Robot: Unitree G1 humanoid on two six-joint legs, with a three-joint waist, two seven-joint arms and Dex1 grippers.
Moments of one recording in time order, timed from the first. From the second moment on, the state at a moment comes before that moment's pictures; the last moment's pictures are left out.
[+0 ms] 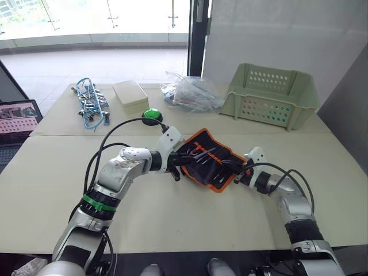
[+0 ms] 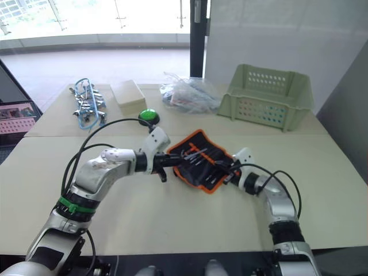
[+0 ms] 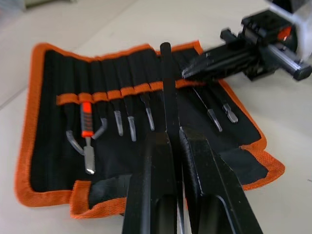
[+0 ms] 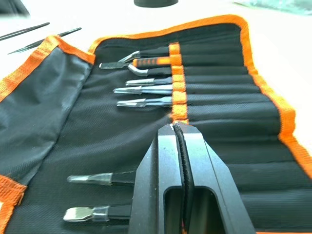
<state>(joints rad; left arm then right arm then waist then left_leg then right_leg) -0.73 0.42 -0.28 0.01 -0.32 0.79 -0.74 -0.46 -0.41 -0.05 0.38 0.26 0.11 0.86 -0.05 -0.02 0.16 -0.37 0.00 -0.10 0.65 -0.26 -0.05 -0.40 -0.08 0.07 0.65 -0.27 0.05</state>
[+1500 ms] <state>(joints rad) -0.94 0.05 -0.34 0.62 -0.08 0.55 -0.64 -0.48 -0.45 -0.03 0.51 0.21 0.01 0.86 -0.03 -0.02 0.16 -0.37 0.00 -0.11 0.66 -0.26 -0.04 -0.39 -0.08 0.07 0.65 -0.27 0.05</state>
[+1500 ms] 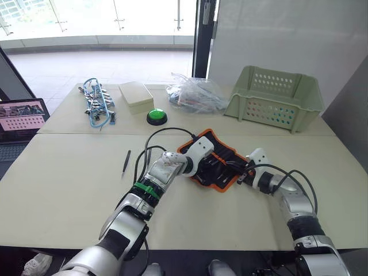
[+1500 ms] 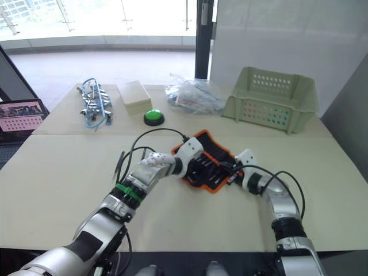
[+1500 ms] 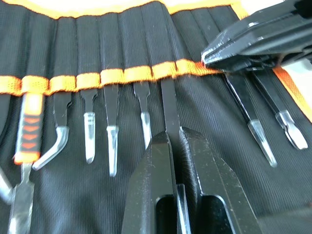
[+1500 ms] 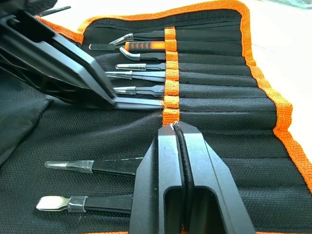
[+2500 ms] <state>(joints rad) -0.69 0.31 -0.02 -0.08 -0.28 0.86 -0.73 -0.49 -0.45 -0.01 0.50 0.21 0.05 0.86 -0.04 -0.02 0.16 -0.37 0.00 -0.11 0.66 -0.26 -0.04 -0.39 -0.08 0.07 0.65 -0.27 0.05</state>
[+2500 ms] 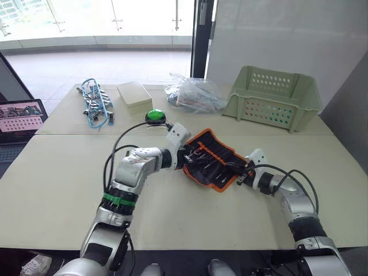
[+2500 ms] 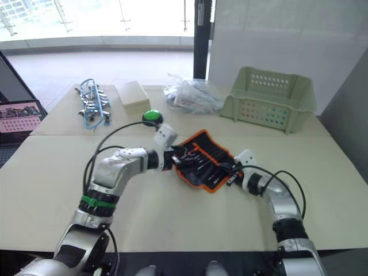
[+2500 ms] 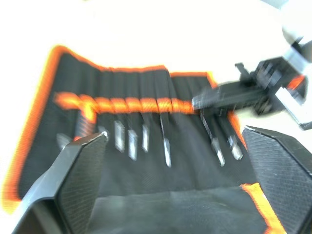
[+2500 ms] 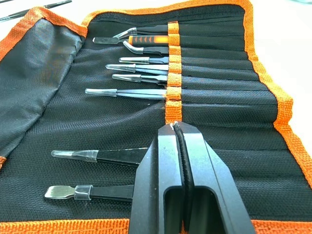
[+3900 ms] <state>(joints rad) 0.24 0.29 0.56 -0.28 -0.51 0.25 -0.45 -0.65 -0.45 0.01 0.81 0.17 -0.10 0.95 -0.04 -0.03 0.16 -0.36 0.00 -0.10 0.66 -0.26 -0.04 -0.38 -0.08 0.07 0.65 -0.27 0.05</state>
